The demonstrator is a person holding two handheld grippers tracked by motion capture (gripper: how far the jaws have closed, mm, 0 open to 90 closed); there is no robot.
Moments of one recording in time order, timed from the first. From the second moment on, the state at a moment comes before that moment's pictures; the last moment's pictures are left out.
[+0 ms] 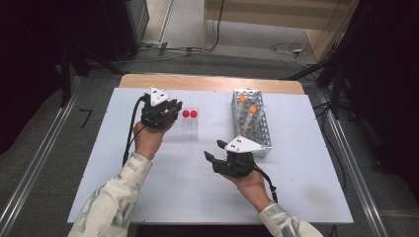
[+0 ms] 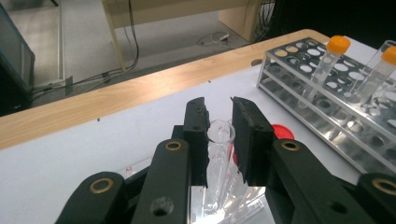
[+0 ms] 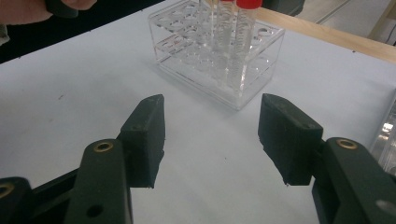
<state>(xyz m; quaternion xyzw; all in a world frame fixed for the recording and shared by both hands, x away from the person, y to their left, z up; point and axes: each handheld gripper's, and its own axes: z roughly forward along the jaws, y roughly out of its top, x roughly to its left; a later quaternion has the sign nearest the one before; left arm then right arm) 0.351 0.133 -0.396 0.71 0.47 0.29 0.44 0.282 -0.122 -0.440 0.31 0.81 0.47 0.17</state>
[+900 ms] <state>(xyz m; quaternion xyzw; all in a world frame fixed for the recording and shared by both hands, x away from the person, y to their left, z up) 0.348 0.130 -0.412 0.70 0.47 0.29 0.44 0.282 -0.121 -0.441 0.31 0.81 0.47 0.17</state>
